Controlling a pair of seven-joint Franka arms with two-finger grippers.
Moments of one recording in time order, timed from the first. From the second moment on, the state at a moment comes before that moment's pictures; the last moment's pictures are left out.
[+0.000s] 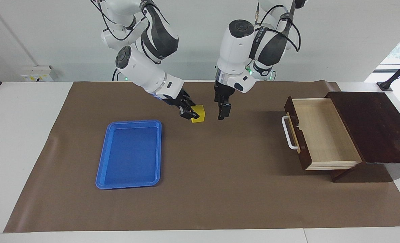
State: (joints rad) left arm -0.58 0.20 -0.10 -1.61 -0.04 1.93 -2.26; right arm 0.35 0.14 0.05 -1.83 0.69 2.09 -1.66
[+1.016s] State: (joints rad) left arm -0.65 0.21 -0.09 -1.64 -0.04 2.06 -2.40; right arm 0.36 0.14 0.05 -1.83 0.69 2.10 -1.66
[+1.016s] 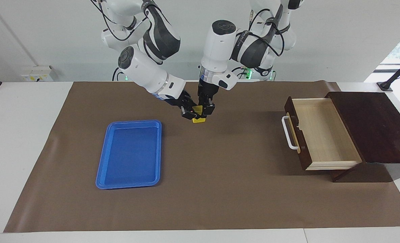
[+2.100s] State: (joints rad) left arm -0.60 0.19 -0.07 -1.59 -0.03 1.93 -2.36; right arm 0.36 0.14 0.04 -1.82 0.69 2.10 -1.58
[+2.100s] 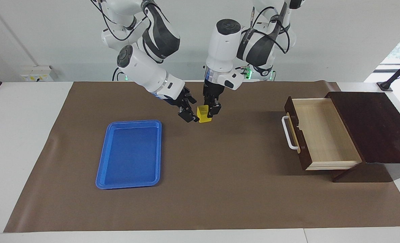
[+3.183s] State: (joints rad) left arm 0.12 0.00 -0.05 -1.90 -0.03 1.92 -1.43; right arm 0.06 0.11 0.01 -1.77 0.56 1.88 -1.47
